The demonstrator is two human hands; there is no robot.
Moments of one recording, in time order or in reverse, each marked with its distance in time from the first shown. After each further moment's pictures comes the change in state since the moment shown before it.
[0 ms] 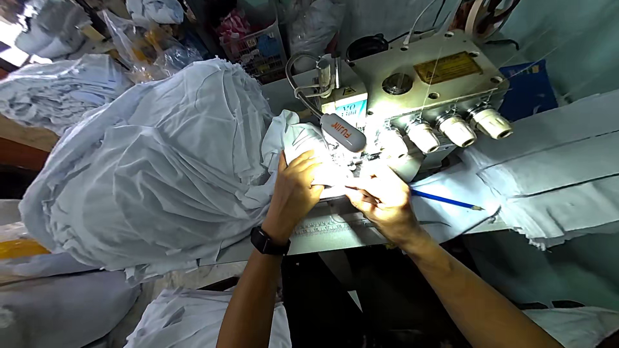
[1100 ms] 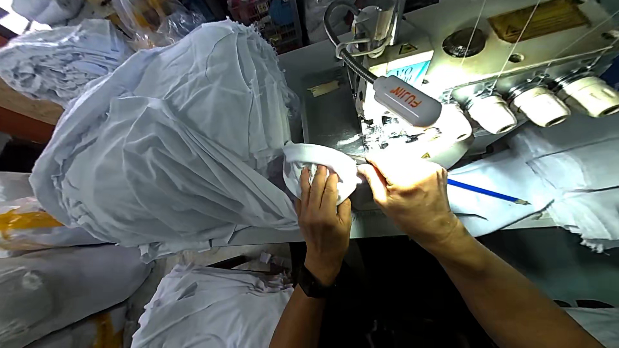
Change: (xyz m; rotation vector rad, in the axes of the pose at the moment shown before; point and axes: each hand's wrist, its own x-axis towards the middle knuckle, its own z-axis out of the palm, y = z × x) left_hand -0.068 0.052 0.041 0.181 0.388 -0.391; right_hand 0.025 -0.045 0.013 -0.509 -0.150 -0.034
